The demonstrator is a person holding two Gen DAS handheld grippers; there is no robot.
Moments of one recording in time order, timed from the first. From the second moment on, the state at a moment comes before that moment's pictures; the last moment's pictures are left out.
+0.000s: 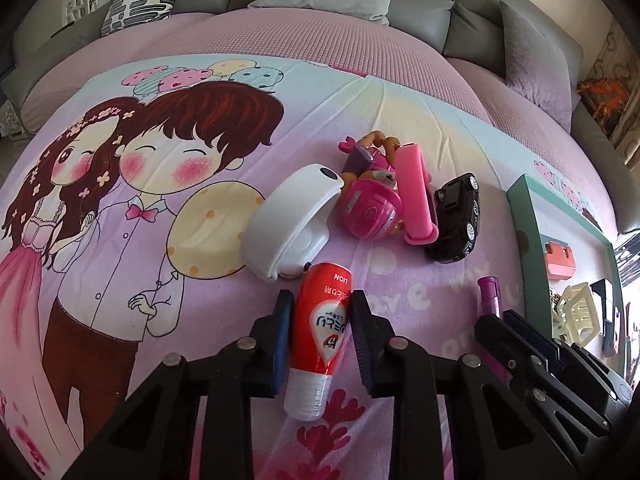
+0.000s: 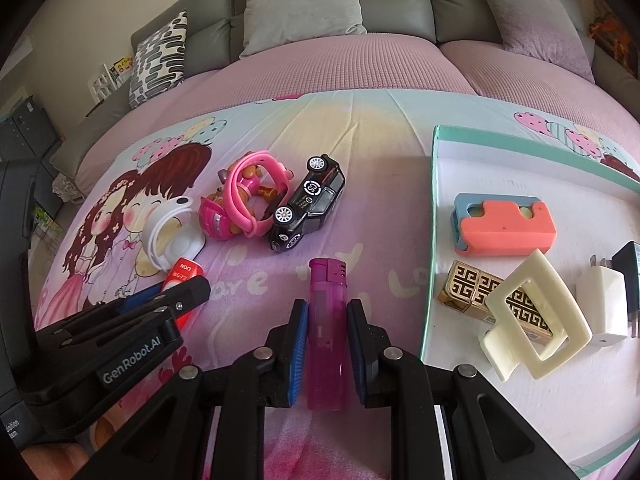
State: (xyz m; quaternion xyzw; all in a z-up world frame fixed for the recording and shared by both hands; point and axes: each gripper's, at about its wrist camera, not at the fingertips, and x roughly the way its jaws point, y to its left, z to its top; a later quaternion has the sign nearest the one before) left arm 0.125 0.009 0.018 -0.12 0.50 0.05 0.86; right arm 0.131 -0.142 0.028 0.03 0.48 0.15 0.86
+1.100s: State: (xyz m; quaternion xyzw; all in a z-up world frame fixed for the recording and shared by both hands) left arm 0.111 -0.003 0.073 -0.10 0.44 0.03 0.89; right arm 0.126 -0.155 0.052 0.06 0.45 0.16 0.88
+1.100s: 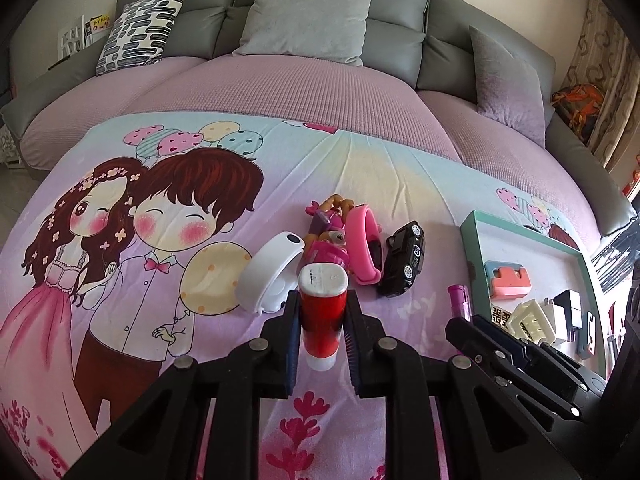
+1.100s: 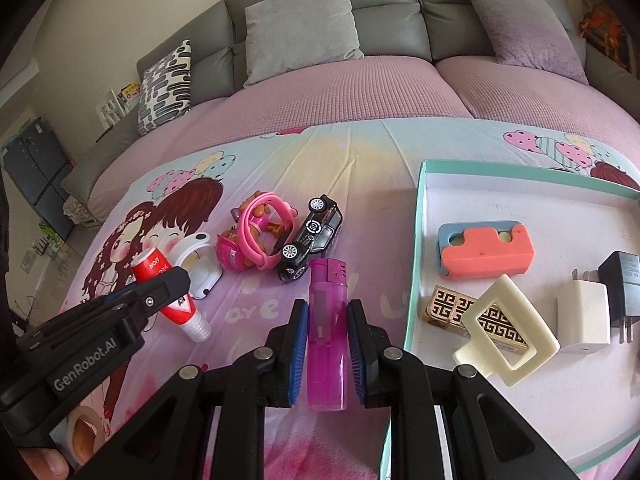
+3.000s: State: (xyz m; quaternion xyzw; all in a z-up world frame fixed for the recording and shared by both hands) left arm 0.149 -0.200 0.077 -0.03 0.44 -0.14 0.89; right arm 0.130 -0.369 0.063 0.10 0.43 -0.18 0.88
